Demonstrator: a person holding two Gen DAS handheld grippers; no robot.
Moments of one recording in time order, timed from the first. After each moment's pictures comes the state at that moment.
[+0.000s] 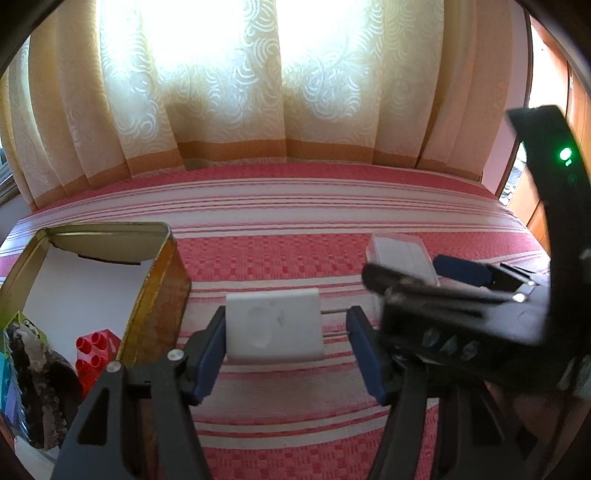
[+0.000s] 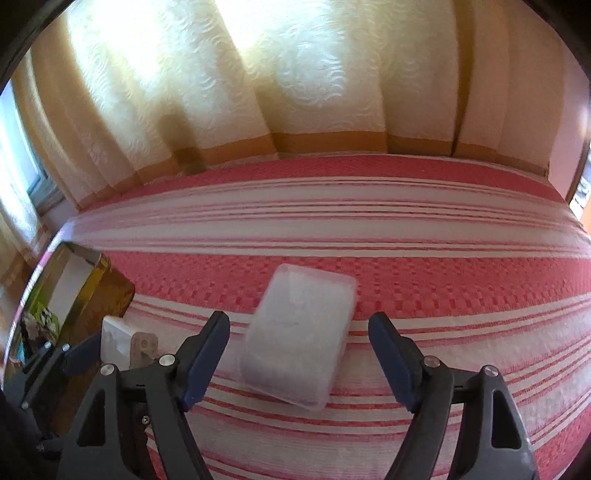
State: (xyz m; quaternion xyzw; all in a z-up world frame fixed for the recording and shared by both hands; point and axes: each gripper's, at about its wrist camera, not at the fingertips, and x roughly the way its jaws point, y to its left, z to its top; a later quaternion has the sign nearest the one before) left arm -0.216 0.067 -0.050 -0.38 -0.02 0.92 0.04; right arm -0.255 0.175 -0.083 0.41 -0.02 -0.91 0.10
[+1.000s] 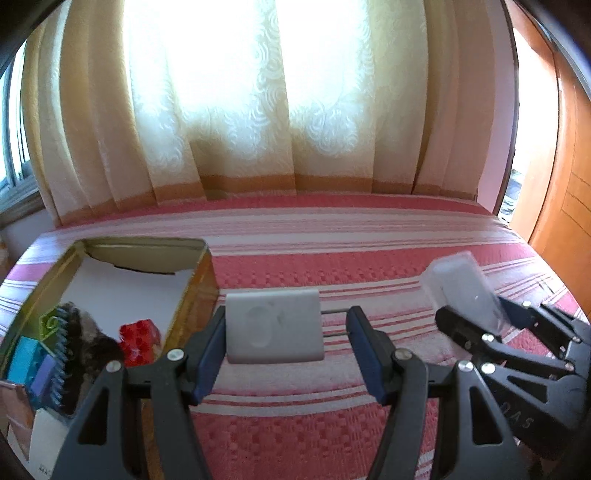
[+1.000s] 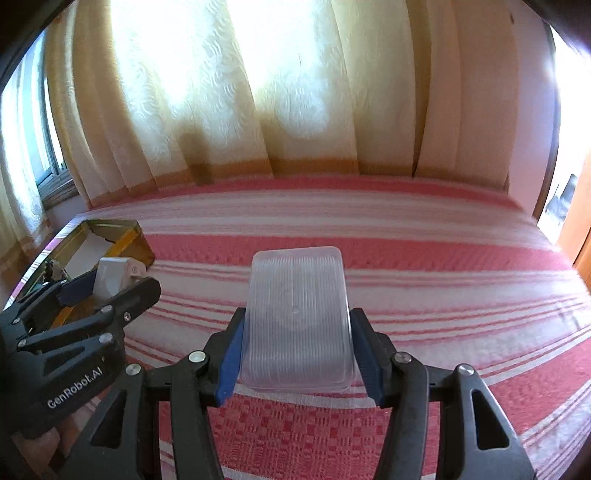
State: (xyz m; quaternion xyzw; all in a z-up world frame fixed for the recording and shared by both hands) left arm -0.170 0.065 -0.030 -0.30 -0.01 0.95 0.01; right arm -0.160 0.201 -0.072 0.32 0.00 -0.95 0.08
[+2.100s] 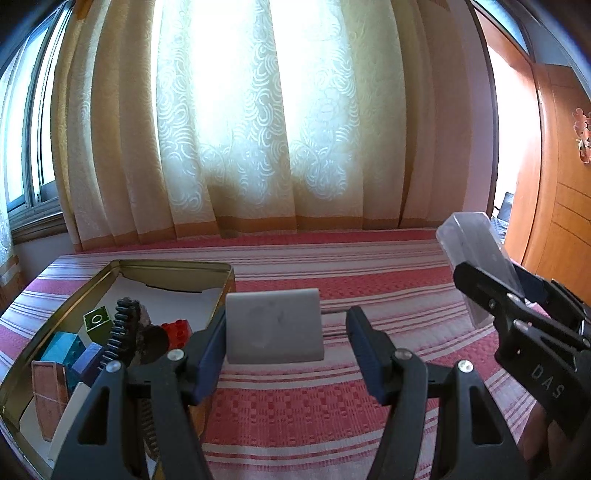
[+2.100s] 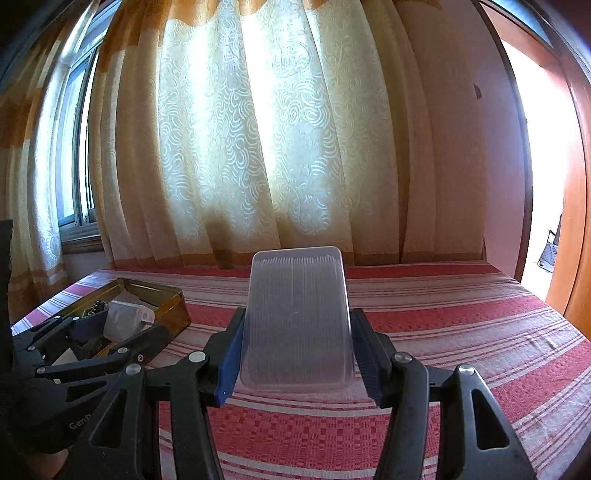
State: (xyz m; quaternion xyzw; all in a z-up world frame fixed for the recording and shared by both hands) left arm -0.109 0.056 -0.016 -0.22 0.00 0.98 0.02; right arm -0.086 0.198 -0.046 0.14 -0.01 -0.99 0.08
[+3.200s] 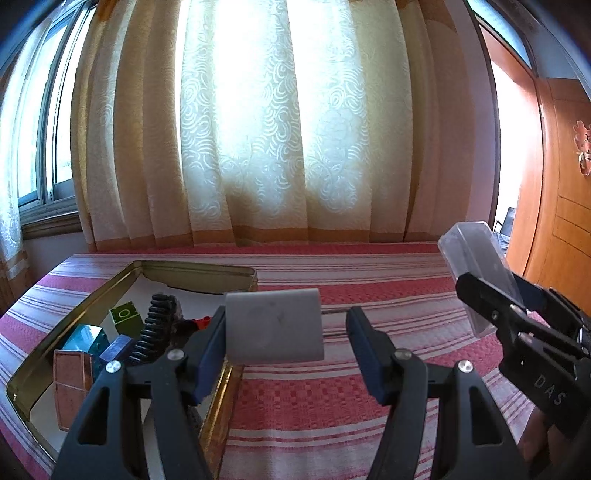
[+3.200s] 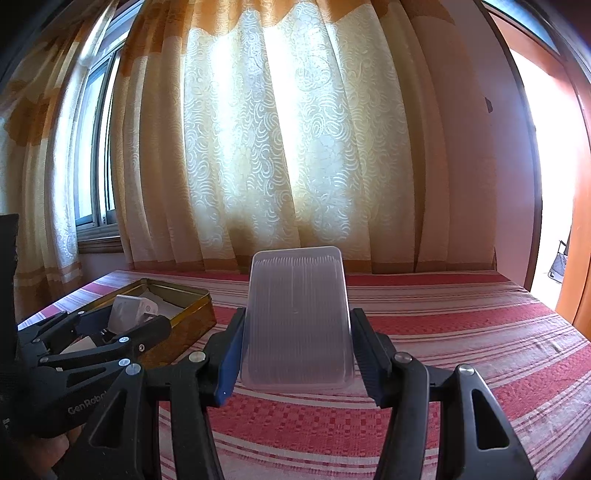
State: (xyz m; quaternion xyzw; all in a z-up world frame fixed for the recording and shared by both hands) left arm -0.079 0.035 -0.010 -0.19 -0.02 0.98 0.01; right arm -0.064 0.184 -0.041 0.12 0.00 -0.99 0.11
